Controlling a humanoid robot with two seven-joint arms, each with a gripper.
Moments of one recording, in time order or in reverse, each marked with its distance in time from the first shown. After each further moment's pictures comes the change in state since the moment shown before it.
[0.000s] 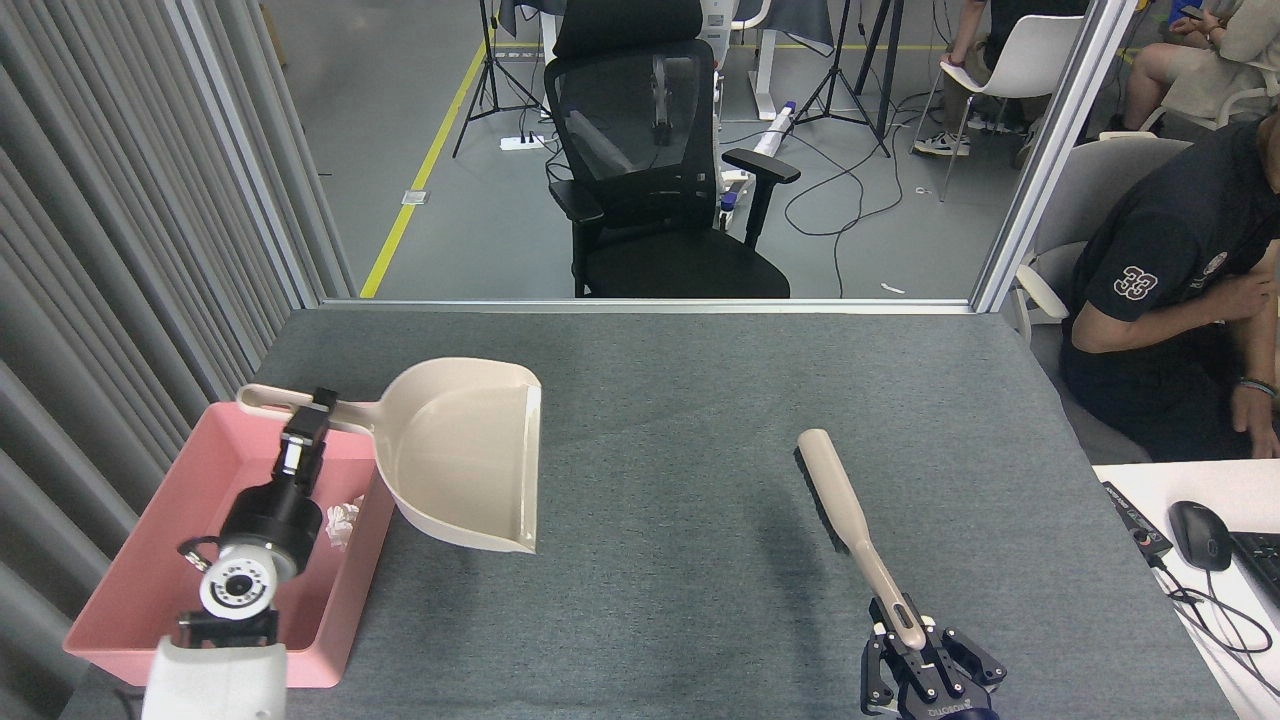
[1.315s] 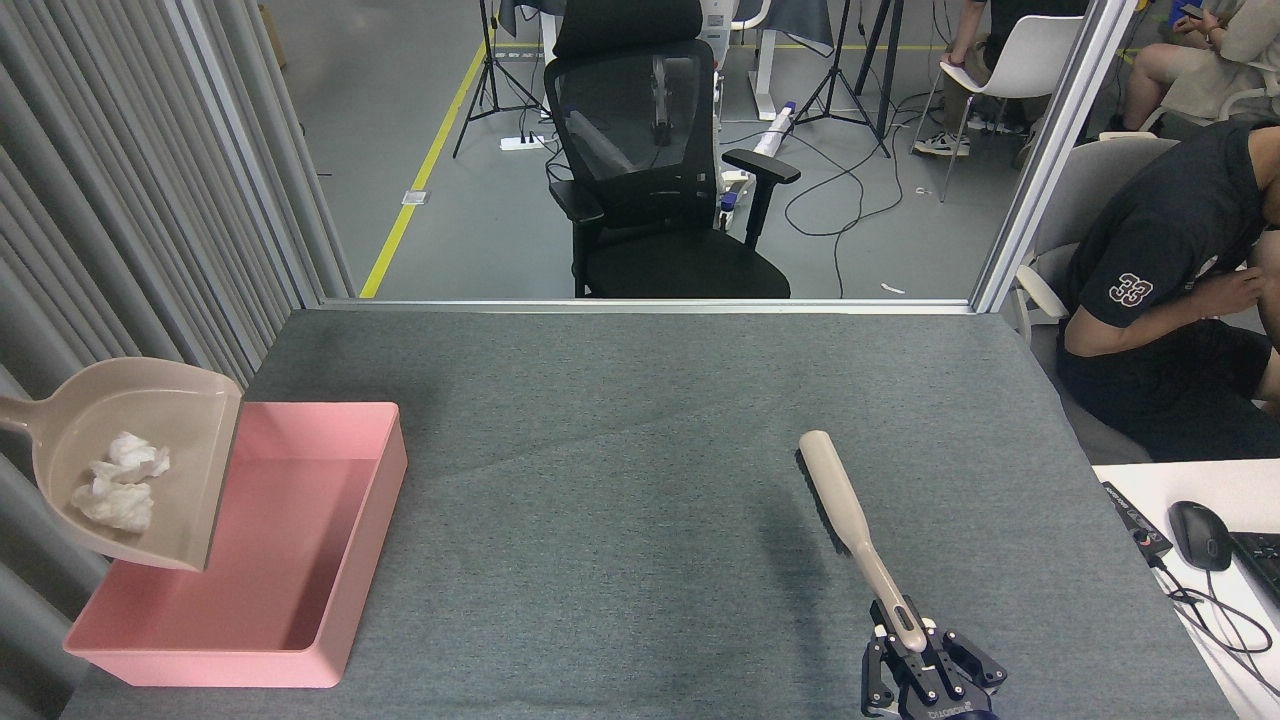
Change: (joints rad) left arm -0.198 0.609 0.050 0.600 -0.076 -0.519 0.044; right arm 0.000 0.000 0.001 0.013 -0.001 0.002 0.000
